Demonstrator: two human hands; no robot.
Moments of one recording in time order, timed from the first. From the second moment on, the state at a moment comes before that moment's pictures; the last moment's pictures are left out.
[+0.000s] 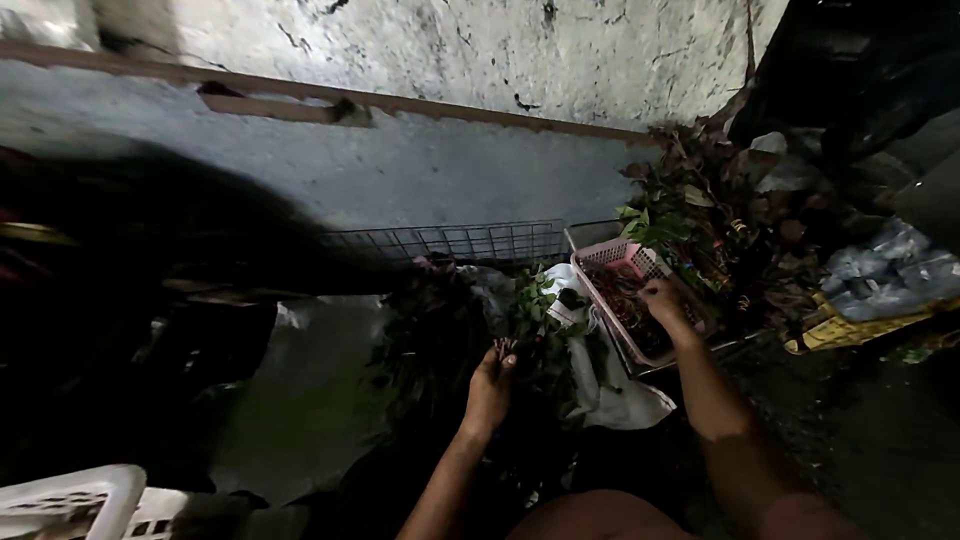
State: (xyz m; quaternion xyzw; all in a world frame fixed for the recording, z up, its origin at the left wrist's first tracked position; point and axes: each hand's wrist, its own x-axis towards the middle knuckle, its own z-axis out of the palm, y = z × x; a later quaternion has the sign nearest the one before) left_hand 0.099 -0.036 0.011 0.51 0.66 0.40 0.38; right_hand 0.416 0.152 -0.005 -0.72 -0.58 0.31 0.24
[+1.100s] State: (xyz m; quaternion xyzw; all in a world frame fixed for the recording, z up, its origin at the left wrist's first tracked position) left_hand 0.091 -0.012 -0.008 0.35 0.60 0.53 0.48; right_hand 0.284 0.001 0.013 -0.20 -0.53 0.72 0.39
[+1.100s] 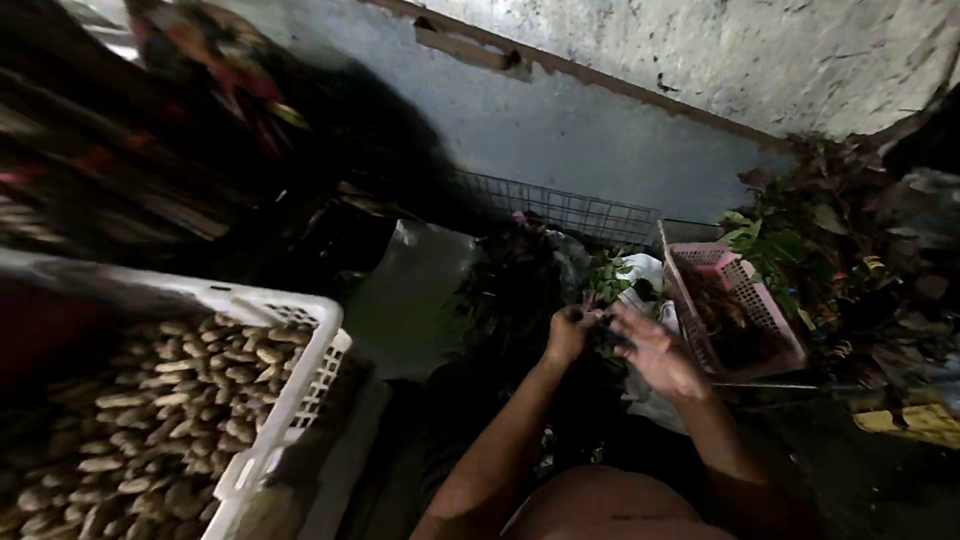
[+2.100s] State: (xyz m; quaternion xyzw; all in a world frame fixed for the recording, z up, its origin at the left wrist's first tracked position) left_hand 0.100 -0.036 0.044 0.37 0.67 0.49 0.41; right_hand 0.241 -0.005 0.042 -0.22 -0.80 0.42 0.36
